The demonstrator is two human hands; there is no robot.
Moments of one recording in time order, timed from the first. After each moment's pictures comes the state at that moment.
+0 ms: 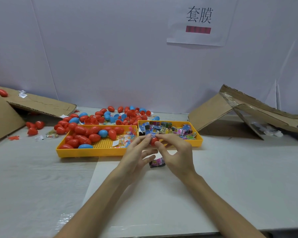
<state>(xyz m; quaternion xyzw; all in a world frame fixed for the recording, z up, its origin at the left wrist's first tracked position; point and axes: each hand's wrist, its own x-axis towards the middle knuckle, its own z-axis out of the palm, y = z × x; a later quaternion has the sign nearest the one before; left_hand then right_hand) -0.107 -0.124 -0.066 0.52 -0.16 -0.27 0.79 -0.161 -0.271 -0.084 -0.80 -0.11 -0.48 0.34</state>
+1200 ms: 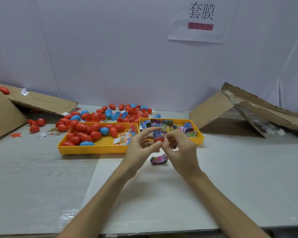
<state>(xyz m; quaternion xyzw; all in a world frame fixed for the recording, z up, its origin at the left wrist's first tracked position) -0.109 -0.123 -0.065 0.62 -0.32 -0.10 0.71 -0.167 -0.272 -0.079 -0.83 -0.08 -0.50 0.25</state>
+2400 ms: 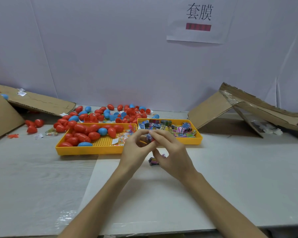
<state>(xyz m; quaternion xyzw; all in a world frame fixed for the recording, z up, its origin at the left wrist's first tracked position) -0.102 -0.126 -0.073 0.67 -0.29 0.00 0.69 -0.166 -0.265 -0.079 -0.86 -0.18 -0.44 0.21</state>
